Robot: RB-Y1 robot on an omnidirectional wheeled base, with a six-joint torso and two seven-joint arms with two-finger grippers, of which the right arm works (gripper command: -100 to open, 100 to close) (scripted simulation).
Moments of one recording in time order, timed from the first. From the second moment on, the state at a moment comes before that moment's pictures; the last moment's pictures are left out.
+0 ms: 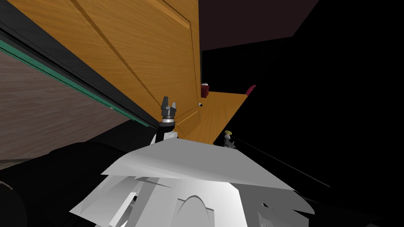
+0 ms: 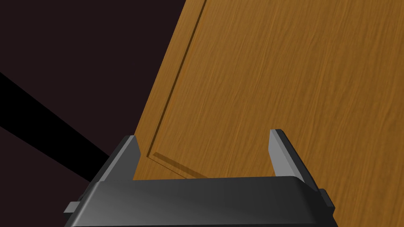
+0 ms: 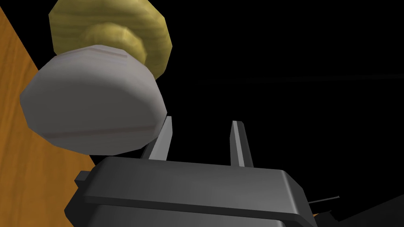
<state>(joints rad) 0.30 -0.17 0.41 -1.19 -1.34 -1.07 -0.65</state>
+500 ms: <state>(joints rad) 0.30 -0.16 0.41 -1.20 -1.35 -1.06 -0.63</state>
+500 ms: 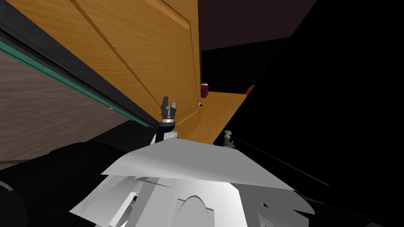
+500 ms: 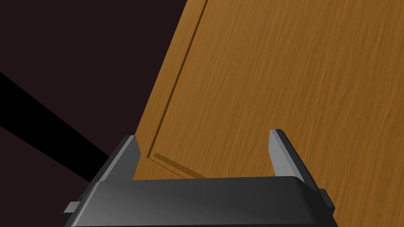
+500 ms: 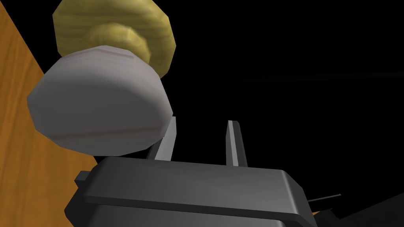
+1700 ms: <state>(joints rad) 0.31 -0.16 0.39 -1.24 -1.37 -1.03 -0.58</state>
